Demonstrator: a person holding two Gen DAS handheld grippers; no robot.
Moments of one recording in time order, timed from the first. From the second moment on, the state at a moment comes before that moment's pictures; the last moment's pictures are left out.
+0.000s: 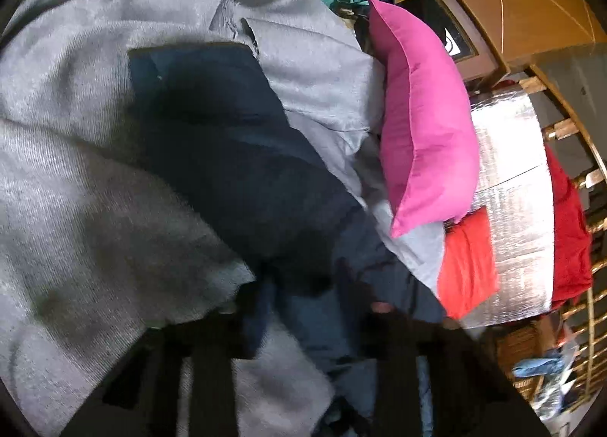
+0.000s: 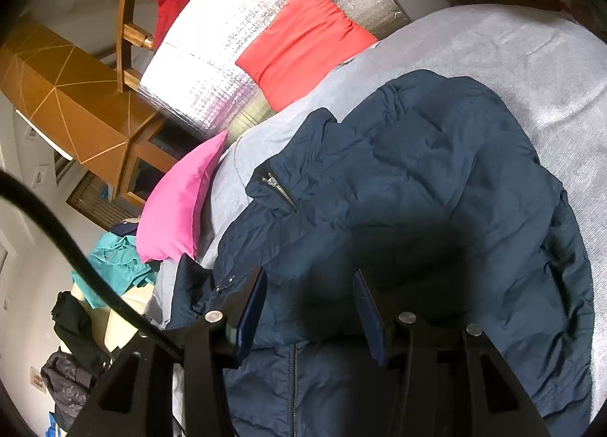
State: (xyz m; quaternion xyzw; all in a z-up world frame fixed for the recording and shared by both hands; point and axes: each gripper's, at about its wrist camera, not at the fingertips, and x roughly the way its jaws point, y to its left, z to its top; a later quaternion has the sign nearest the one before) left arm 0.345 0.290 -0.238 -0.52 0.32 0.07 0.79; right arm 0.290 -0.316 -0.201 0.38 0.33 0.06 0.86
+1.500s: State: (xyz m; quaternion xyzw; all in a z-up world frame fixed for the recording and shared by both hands) left arm 0.316 -0.058 -0.152 -0.04 0.40 -0.31 0.86; right arm 0.261 -0.388 -0.189 0.44 0.29 0.03 0.85
